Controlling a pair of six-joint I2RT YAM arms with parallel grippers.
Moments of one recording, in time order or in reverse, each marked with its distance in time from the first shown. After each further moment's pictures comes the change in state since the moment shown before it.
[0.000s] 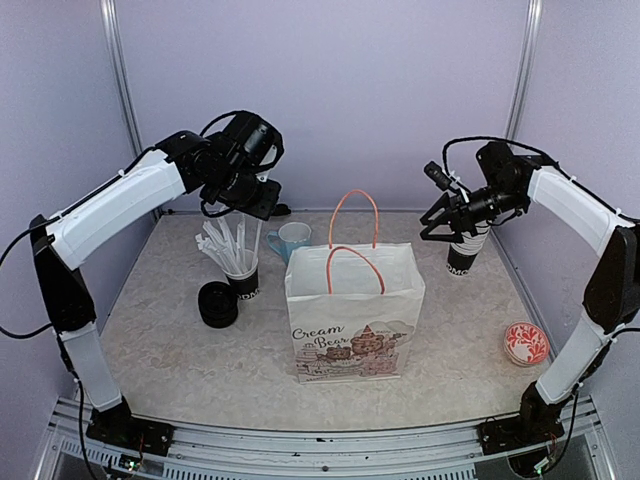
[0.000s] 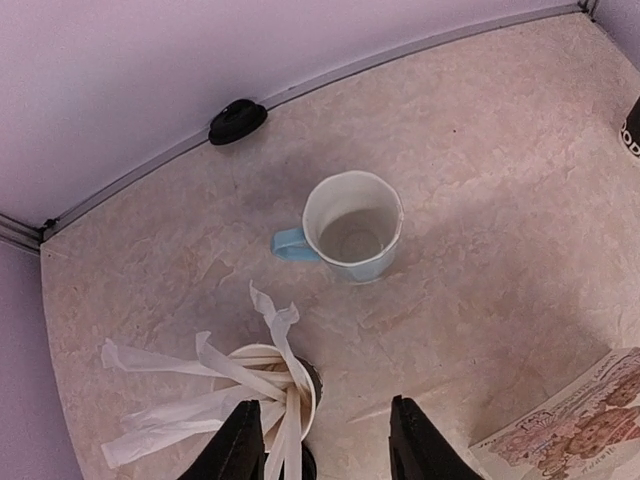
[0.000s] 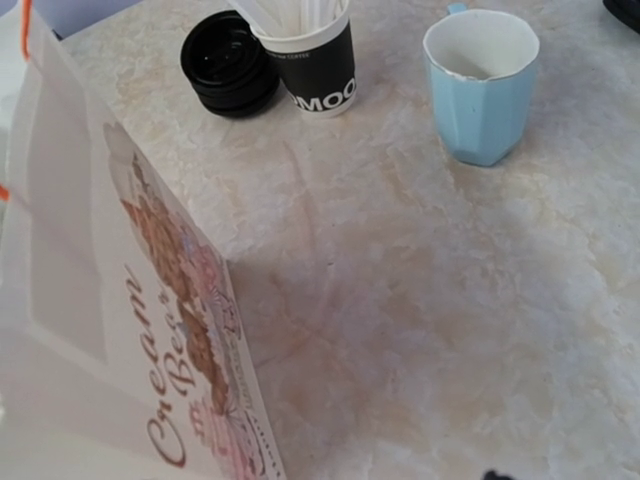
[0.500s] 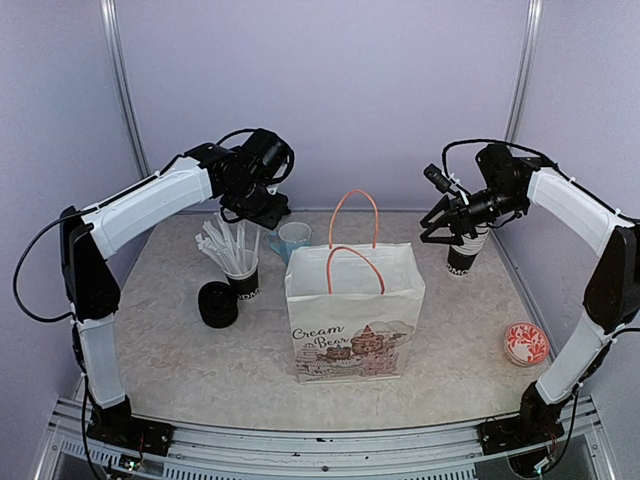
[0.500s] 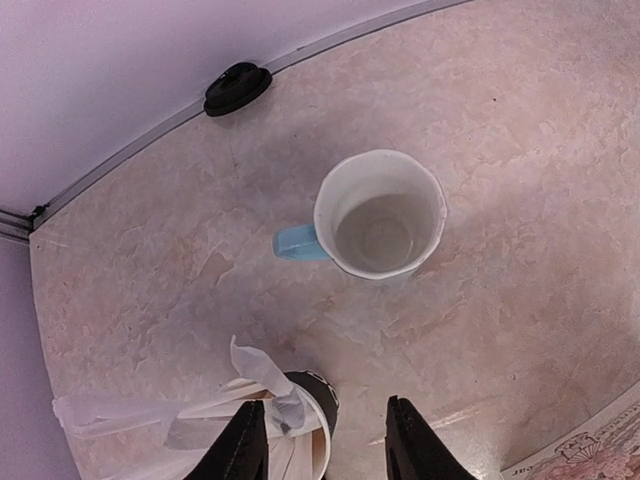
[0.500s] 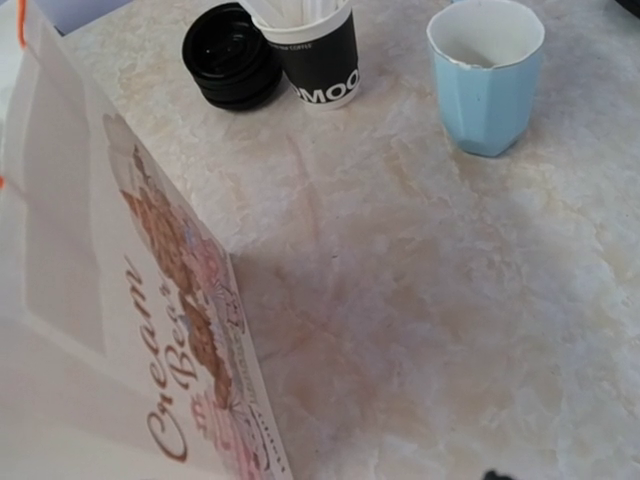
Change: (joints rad) left arm 0.059 0.162 0.024 0.029 0.021 0.039; right arm 0.000 -0.002 -0.018 0.001 0.001 0.000
